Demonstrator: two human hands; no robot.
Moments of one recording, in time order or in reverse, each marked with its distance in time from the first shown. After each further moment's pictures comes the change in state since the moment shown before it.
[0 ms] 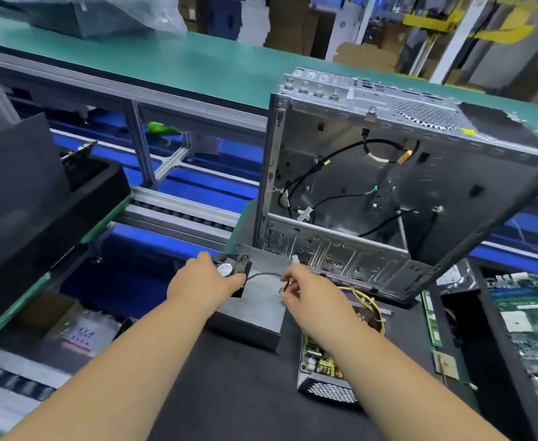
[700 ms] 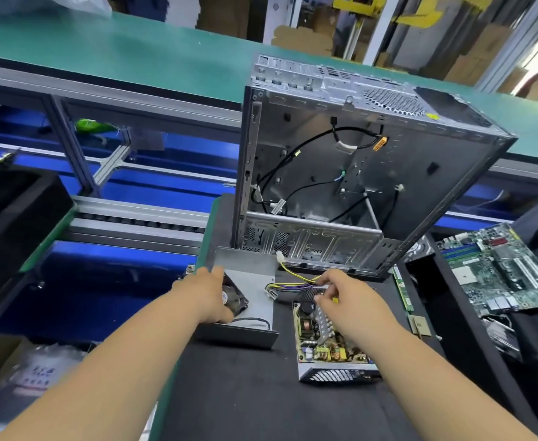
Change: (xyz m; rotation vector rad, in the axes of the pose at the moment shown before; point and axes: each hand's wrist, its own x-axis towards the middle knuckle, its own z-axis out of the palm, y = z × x) left_hand 0.029 0.006 0.015 0.514 -0.411 0.401; right_hand -0.040 0.042 -0.015 0.002 0.114 0.298
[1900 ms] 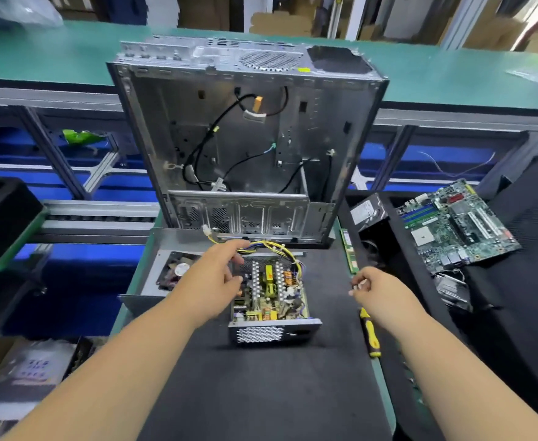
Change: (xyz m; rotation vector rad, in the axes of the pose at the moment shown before) left_hand -0.063 0.138 0.025 -0.623 0.367 0.435; right_hand -0.033 0.198 -0.036 0.156 0.042 0.252
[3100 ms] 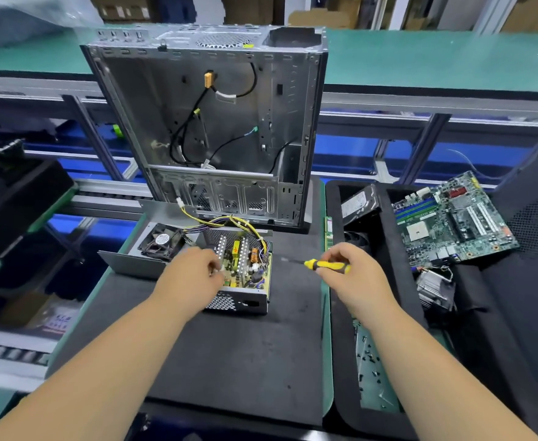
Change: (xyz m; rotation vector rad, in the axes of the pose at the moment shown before) left_hand -0.034 0.051 0.067 0.387 0.197 -0.292; right_hand -0.020 0.032 -0.029 0.518 -0.016 -0.283
